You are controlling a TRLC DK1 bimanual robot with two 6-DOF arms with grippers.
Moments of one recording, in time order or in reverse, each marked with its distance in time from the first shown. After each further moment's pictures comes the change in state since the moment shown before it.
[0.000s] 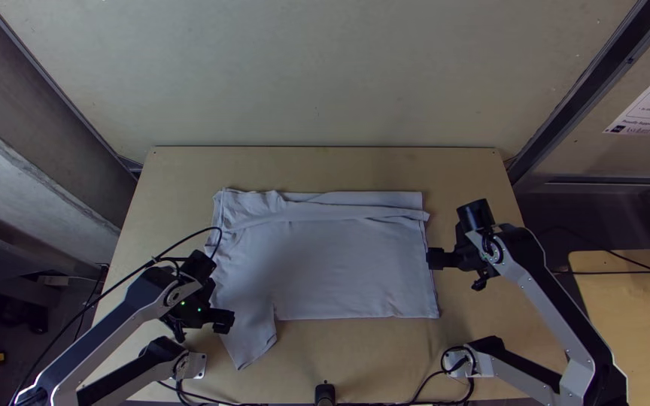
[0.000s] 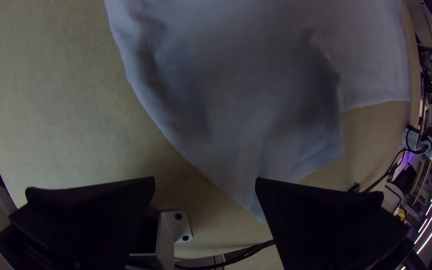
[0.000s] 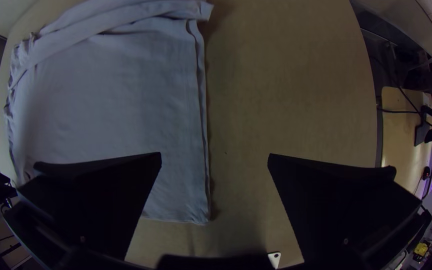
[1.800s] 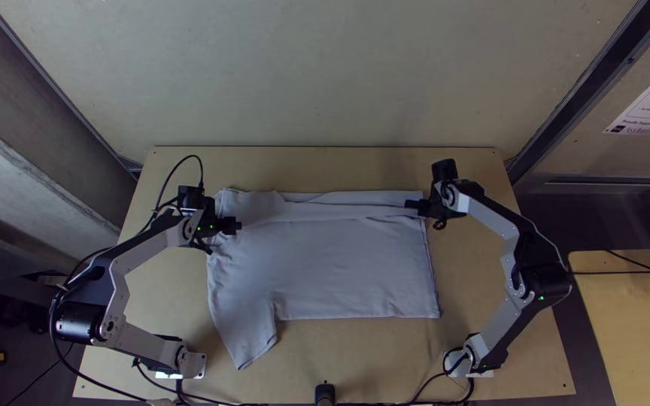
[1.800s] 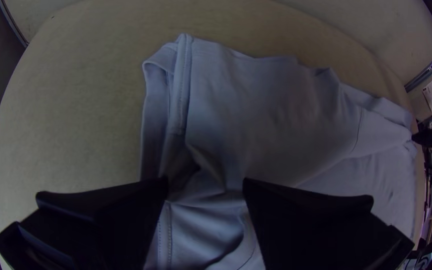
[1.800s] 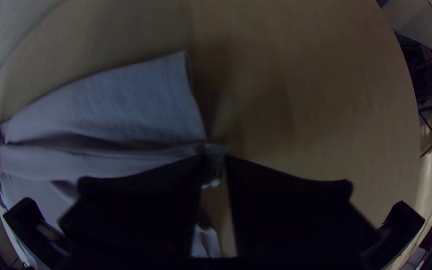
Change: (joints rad) left arm 0.374 0.605 0.245 0.983 -0.092 0.203; right arm -0.118 0.698 0.283 0.523 -0.003 0.000
